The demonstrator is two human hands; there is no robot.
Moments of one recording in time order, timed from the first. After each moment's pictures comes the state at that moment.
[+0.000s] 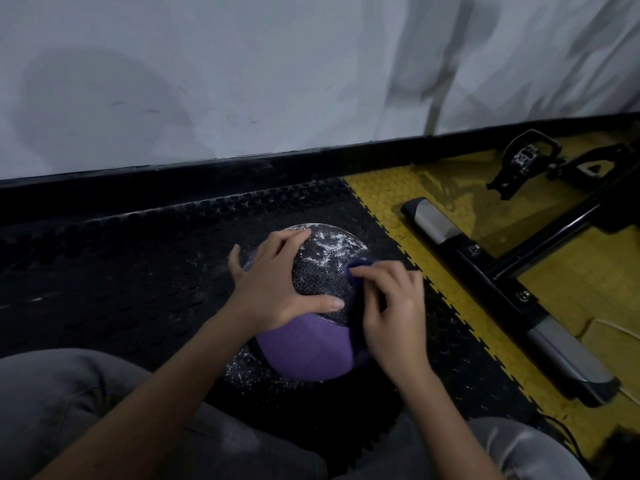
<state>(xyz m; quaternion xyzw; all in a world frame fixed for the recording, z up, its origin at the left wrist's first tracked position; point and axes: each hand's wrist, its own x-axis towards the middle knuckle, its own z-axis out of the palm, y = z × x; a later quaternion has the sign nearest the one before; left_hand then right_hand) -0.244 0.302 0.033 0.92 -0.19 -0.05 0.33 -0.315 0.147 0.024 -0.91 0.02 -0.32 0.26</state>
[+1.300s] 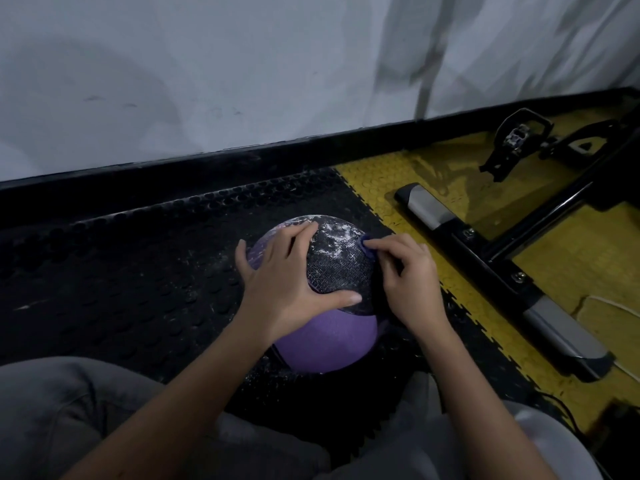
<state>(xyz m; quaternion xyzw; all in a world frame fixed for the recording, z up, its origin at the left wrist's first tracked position) -0.258 0.282 0.037 0.94 -0.20 -0.02 0.28 -0.292 0.111 0.033 -0.92 0.05 -0.26 0.29</state>
